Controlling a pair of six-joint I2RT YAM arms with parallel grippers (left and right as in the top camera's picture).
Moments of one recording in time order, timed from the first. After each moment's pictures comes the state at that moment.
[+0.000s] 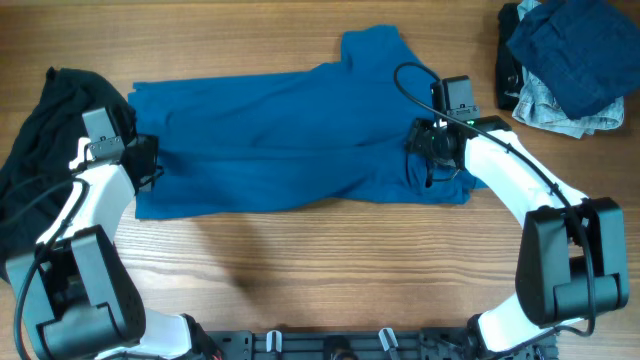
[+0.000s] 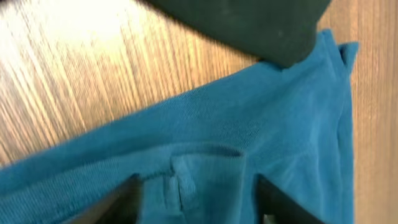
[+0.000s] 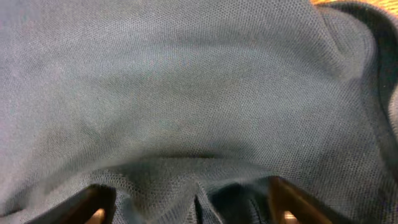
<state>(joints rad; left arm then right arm) 0.29 1.66 0.90 -0.27 -0.06 -1.13 0.17 1.75 1.07 -0.51 0.06 0.50</state>
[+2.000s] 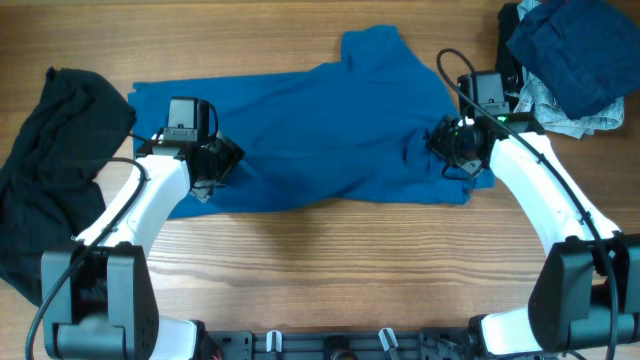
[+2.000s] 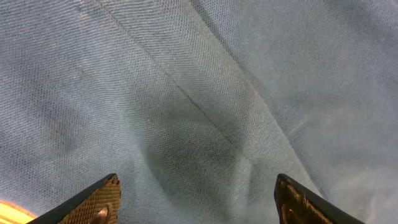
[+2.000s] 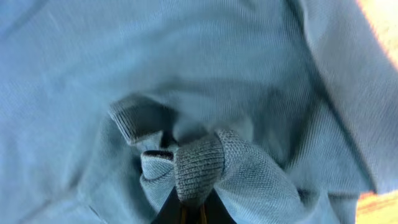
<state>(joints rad) -0.08 1.62 0.96 -0.58 0.05 -0.94 0.10 1.63 1.11 -0.70 -0.03 0.71</state>
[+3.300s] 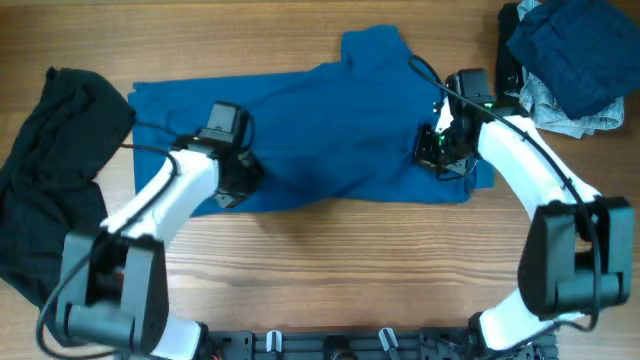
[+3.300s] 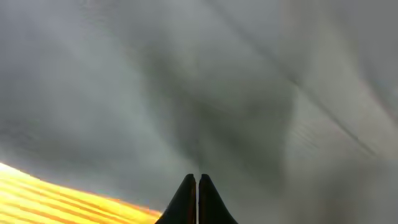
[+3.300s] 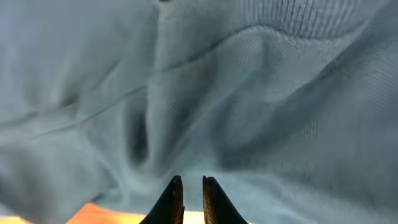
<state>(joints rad) -0.23 1.67 0.99 -0.72 0.11 -0.89 0.11 1.78 1.18 -0.81 -0.26 0.43</state>
